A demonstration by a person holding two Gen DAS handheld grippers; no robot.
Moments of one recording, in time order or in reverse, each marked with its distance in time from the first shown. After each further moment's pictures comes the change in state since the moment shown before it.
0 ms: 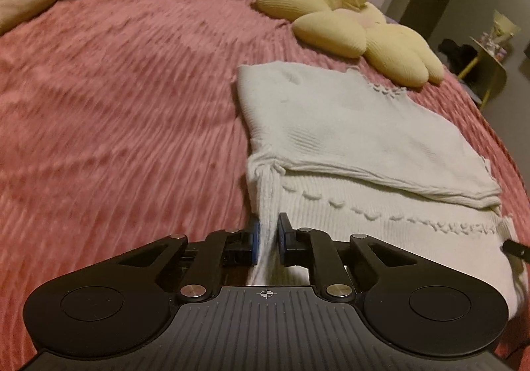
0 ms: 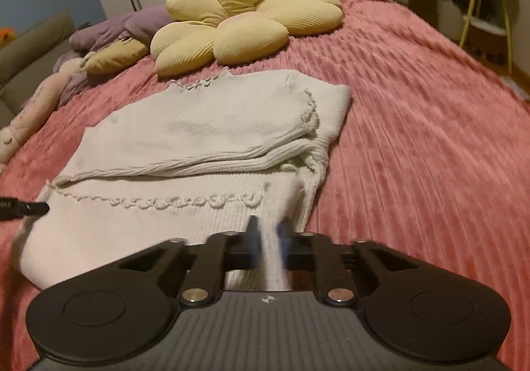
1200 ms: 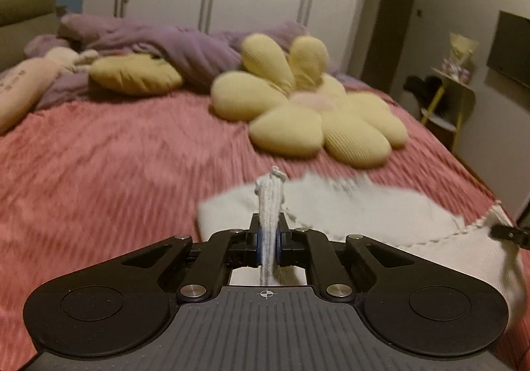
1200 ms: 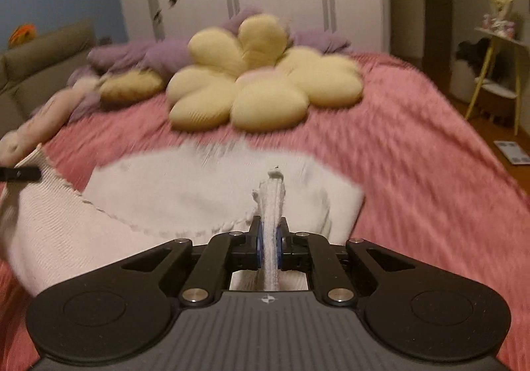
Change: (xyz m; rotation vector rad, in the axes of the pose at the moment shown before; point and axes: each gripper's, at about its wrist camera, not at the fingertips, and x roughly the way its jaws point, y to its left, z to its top) left arm -0.026 -0.041 0.079 0.135 -0.276 -0.037; right arm -0.010 0.019 0.067 -0.097 -0.177 -0.017
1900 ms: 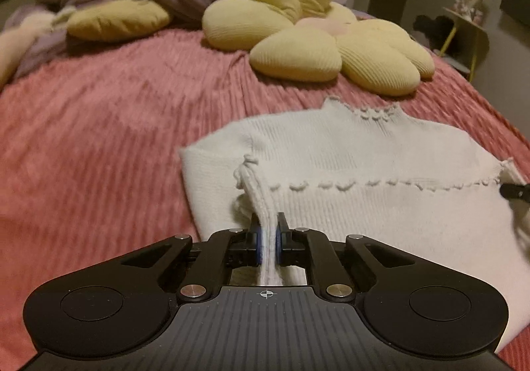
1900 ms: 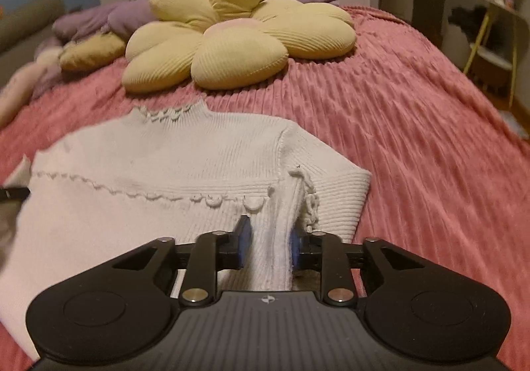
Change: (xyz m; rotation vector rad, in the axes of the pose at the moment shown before) left arm 0.081 -0.001 -0.024 0.087 0.219 0.032; right arm 0.100 -0.016 0.000 -0.011 0.175 -0.061
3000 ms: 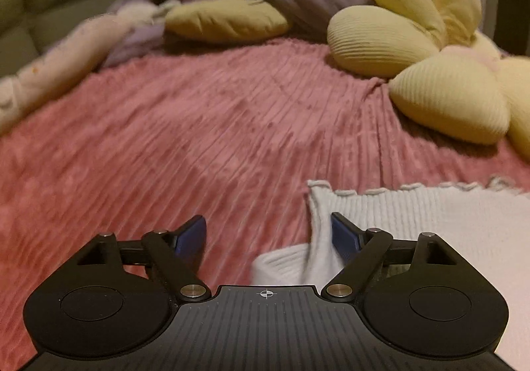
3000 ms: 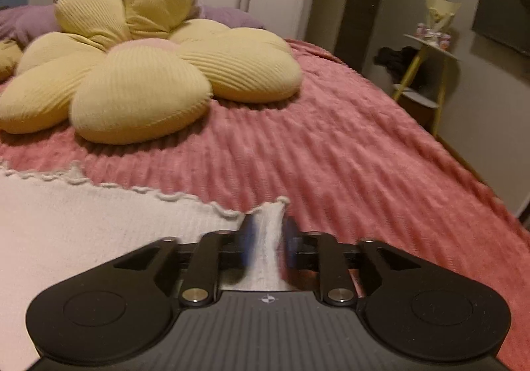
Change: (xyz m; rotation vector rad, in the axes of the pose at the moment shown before) left arm 0.108 0.035 0.050 -0.226 -0.048 0.400; right arm 0.117 -0.001 0.062 0.010 -0.129 -0.413
